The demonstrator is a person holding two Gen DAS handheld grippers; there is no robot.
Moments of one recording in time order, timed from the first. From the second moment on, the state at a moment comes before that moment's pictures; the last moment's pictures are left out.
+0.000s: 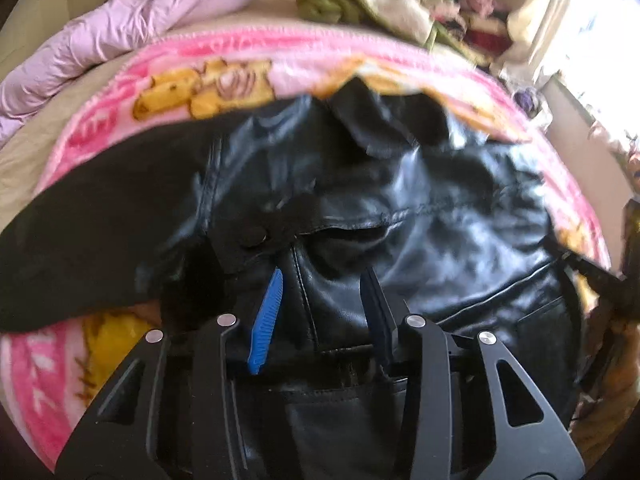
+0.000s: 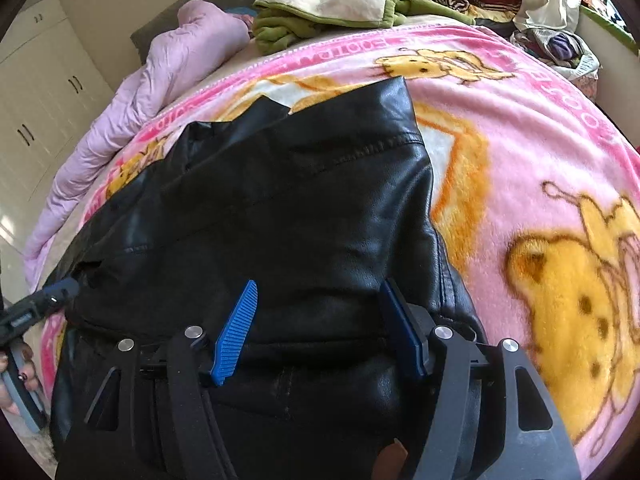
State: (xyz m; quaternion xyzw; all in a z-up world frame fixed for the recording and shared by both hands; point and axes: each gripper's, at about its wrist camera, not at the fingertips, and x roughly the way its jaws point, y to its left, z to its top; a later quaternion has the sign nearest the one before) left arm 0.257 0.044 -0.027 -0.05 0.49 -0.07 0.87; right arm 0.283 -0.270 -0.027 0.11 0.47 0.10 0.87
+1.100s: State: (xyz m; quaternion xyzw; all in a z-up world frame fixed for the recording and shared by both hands) left arm 0.197 0.092 0.018 -0.07 0.44 -0.03 0.89; right arm 0.187 -0.239 0.075 0.13 0.37 0.16 0.91
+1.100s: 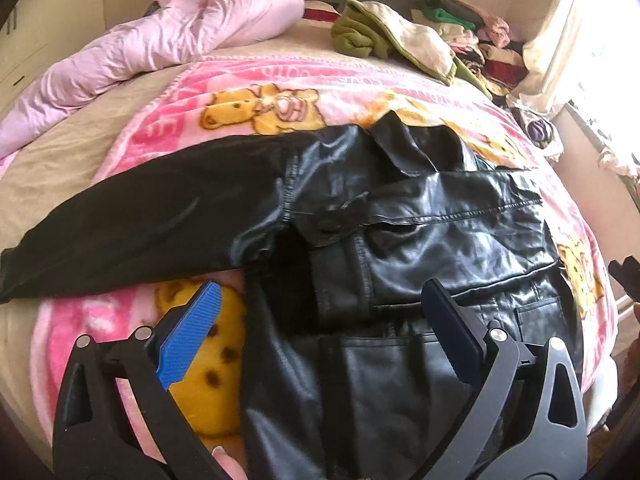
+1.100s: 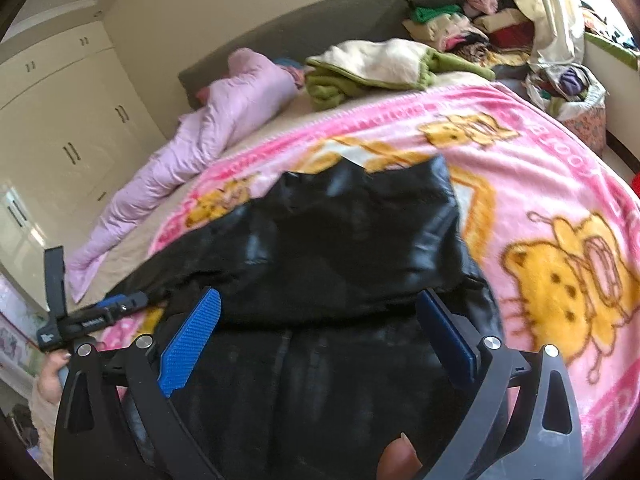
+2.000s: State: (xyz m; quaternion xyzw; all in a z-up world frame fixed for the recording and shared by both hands) left arm 0.166 0.207 0.037 -0.14 0.40 0.06 0.90; right arm 0.220 -0.081 0.114 0.08 0.34 0.26 0.90
